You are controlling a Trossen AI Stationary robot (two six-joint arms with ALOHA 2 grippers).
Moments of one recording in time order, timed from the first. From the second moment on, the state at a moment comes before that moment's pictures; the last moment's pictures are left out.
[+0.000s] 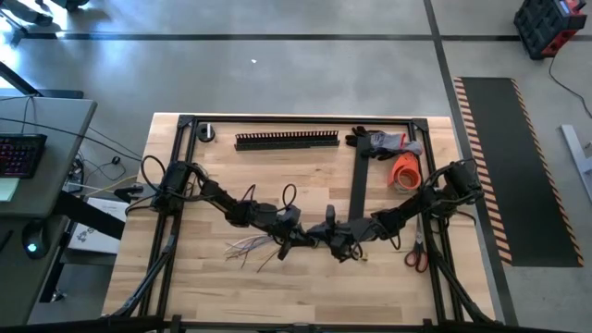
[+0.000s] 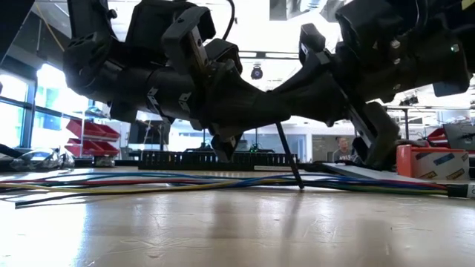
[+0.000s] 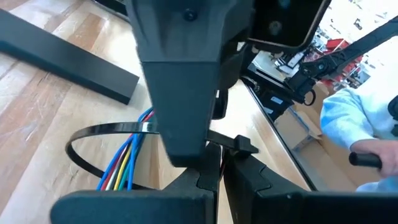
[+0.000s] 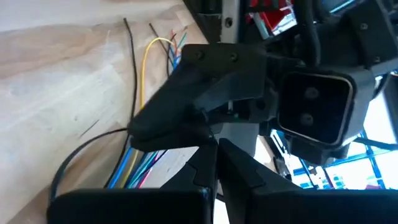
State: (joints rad) left arm -0.19 2.07 0.78 1.11 0.15 -0.52; right arm 0.38 1.84 0.59 0.97 0.37 -0.90
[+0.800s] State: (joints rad) left arm -0.17 2.07 0.77 1.09 0.14 -0.54; right arm 0.39 1.84 0.60 0.91 0.36 -0.94
